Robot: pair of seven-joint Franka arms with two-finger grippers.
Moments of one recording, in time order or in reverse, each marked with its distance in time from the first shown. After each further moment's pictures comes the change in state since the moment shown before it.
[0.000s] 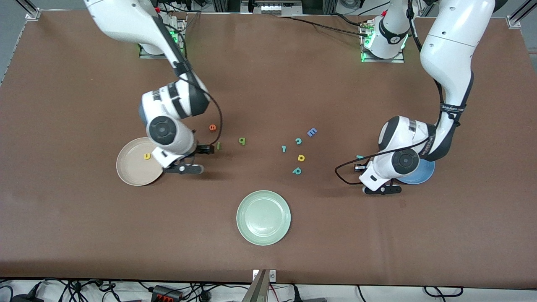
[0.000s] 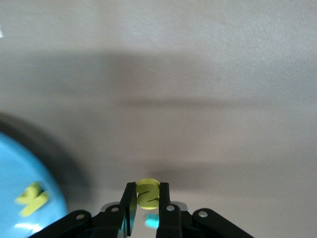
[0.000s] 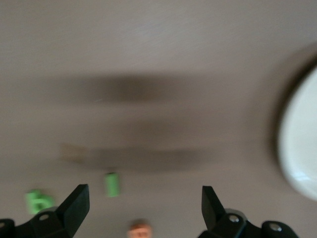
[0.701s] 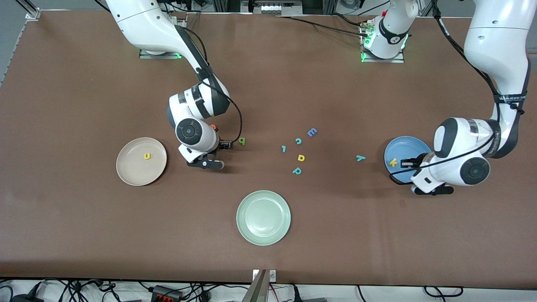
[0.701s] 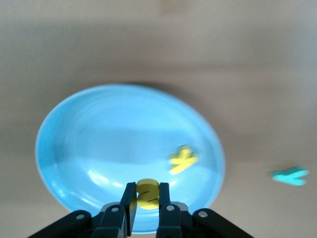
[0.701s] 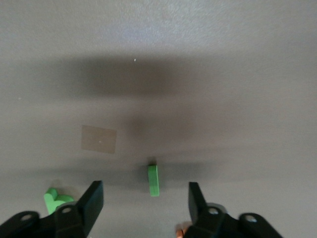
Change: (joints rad) left arm 0.226 -0.053 0.014 -0.011 0.009 -0.188 0.234; right arm 0.060 0.091 -0.001 -0.004 0.080 0.050 0.026
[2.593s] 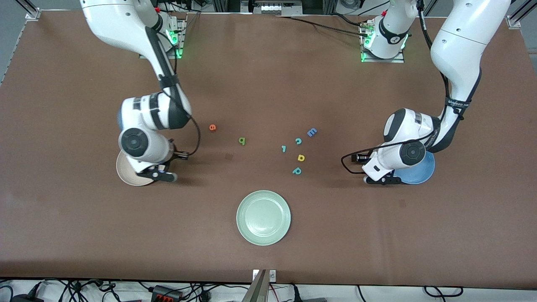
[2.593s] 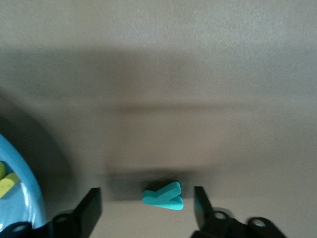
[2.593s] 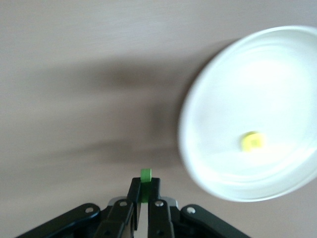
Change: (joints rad) left arm -0.074 0.018 -0.157 -0.183 0.000 0.331 -0.189; right arm 0.012 -0.076 -0.307 -0.017 -0.002 -0.140 -0.173
